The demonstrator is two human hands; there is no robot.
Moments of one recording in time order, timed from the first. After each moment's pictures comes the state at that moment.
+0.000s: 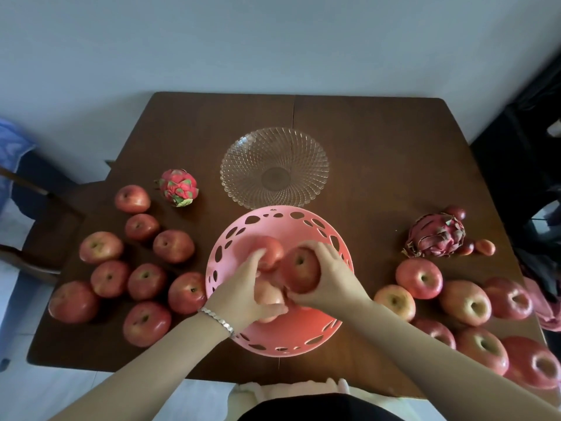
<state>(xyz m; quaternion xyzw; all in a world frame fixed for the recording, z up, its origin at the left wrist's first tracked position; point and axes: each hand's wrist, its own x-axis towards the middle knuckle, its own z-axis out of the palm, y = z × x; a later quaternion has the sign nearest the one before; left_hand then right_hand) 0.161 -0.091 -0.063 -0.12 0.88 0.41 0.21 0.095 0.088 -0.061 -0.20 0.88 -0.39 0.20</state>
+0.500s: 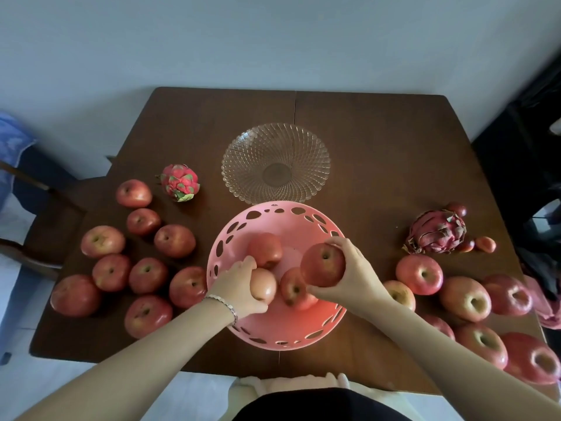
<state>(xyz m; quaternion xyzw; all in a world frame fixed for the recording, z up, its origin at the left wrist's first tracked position) 0.155 -0.102 -0.096 -0.14 0.94 0.19 0.24 0.095 0.113 -0.060 -0.12 0.88 -0.41 0.20</state>
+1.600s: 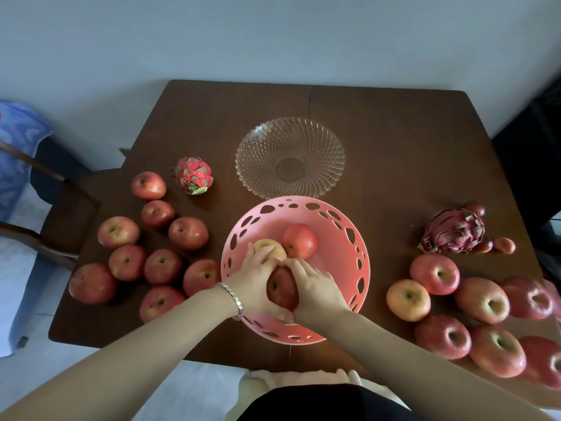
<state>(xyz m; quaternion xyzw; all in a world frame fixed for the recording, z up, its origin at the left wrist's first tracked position) 0.155 -0.100 -0.066 -0.04 0.91 0.25 0.32 0.129 0.051 -0.082 -0.31 0.89 -0.21 0.25</state>
